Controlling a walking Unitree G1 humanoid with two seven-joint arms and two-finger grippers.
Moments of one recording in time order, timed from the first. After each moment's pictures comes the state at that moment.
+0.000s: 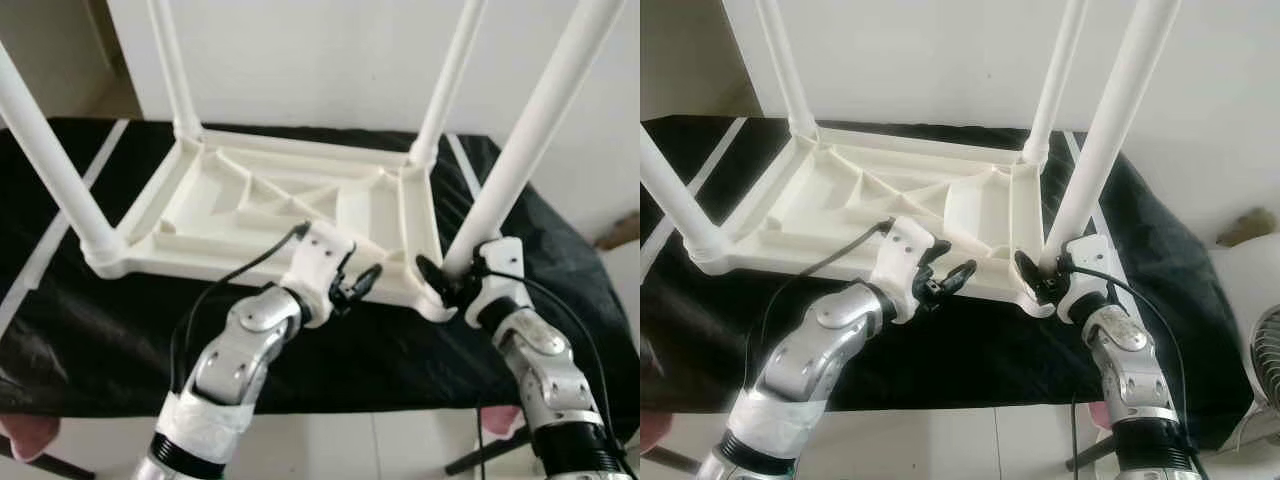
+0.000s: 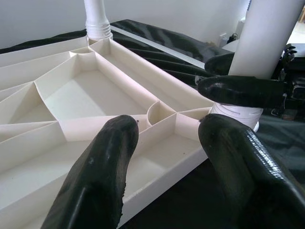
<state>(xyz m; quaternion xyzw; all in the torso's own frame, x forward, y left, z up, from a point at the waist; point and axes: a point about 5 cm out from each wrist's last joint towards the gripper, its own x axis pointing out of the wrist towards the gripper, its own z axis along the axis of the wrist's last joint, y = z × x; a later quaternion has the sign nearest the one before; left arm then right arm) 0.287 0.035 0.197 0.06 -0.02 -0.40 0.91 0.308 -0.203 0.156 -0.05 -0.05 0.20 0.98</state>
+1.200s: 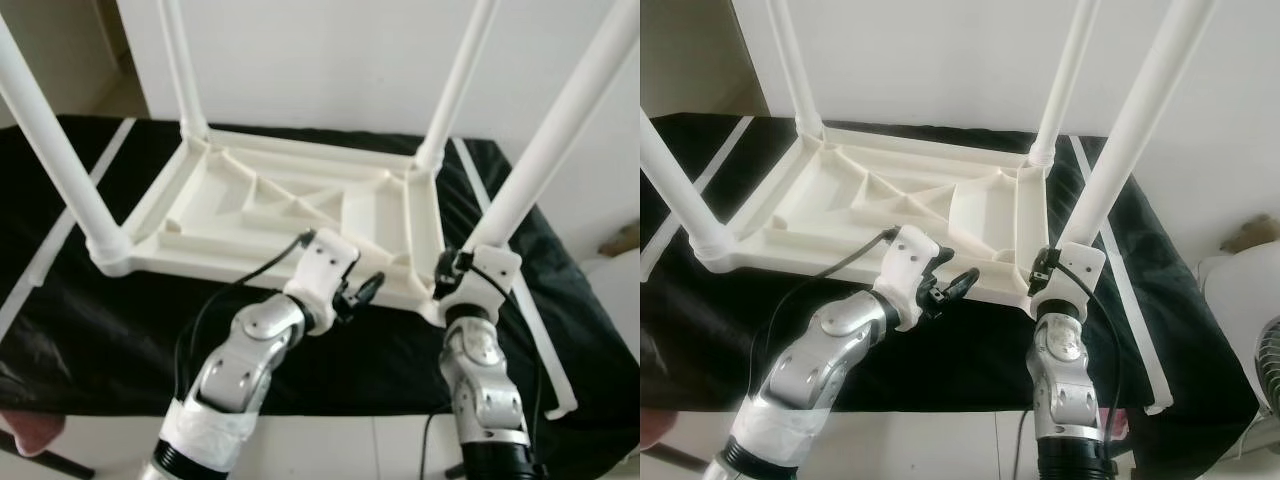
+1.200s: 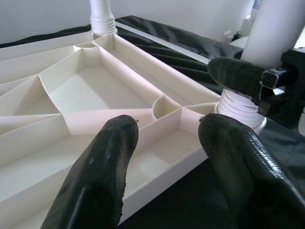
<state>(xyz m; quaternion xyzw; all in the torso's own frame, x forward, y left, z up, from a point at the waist) 0.283 0.032 0.190 0.07 -0.02 -0.40 0.91 0.295 -0.163 0.152 0.07 -0.03 -0.17 0.98</state>
